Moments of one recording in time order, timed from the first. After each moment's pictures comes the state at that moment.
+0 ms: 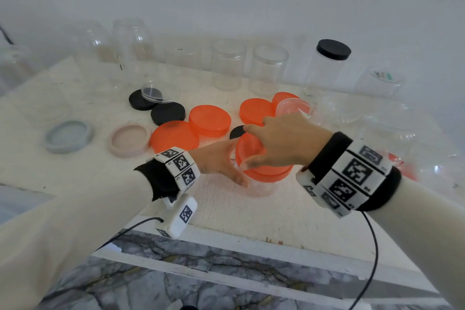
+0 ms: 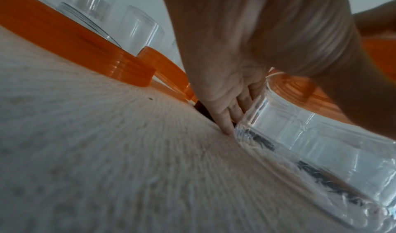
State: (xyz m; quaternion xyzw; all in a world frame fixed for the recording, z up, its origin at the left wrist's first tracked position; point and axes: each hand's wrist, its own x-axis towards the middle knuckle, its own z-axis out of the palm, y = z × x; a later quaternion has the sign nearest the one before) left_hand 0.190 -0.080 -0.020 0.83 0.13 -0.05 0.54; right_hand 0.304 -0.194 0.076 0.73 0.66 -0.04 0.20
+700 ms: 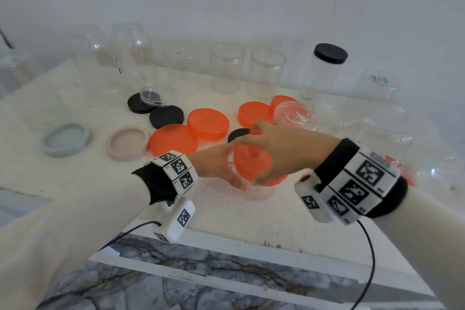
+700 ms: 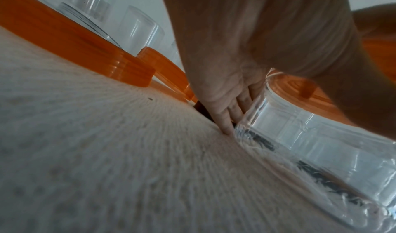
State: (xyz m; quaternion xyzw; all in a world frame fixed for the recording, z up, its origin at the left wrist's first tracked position) left_hand 0.189 -0.080 -0.021 0.83 0.15 -0.05 0.54; right_hand 0.306 -0.203 0.077 0.71 0.68 -0.14 0.14
